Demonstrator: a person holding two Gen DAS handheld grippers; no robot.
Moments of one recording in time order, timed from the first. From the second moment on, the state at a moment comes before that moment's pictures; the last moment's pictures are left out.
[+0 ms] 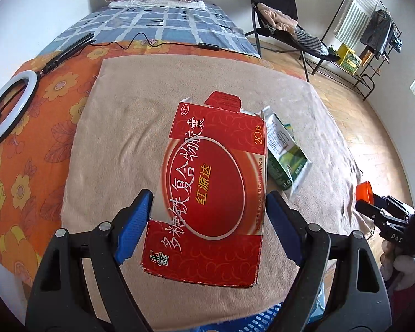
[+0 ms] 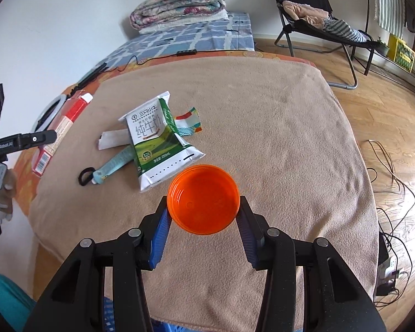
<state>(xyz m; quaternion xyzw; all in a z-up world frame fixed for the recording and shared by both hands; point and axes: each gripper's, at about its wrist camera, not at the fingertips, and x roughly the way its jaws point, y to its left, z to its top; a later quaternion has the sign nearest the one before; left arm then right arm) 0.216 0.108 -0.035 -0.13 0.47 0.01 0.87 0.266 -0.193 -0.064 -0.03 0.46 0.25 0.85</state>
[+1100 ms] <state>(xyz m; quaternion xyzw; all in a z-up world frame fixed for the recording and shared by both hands) 0.030 0.001 -0.117 -0.13 0.56 -0.08 0.82 0.104 -0.181 -0.092 -0.06 0.49 0.33 0.80</state>
